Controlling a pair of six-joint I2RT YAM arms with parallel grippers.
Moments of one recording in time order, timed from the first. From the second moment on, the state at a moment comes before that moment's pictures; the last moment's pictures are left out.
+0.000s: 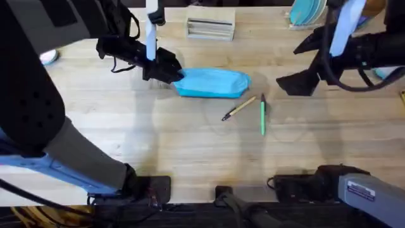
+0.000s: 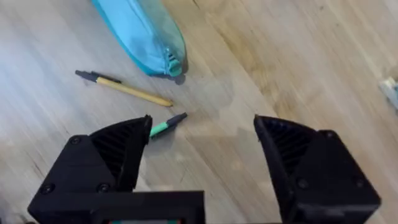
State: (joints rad) left arm 0.04 1.81 1.21 -0.91 0.85 1.42; right arm -0.08 1.20 1.02 -0.86 -0.54 -0.90
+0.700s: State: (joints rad) left arm 0.04 1.81 1.21 -0.91 0.85 1.42; right arm -0.14 1.38 0.80 -0.52 -0.82 -1.11
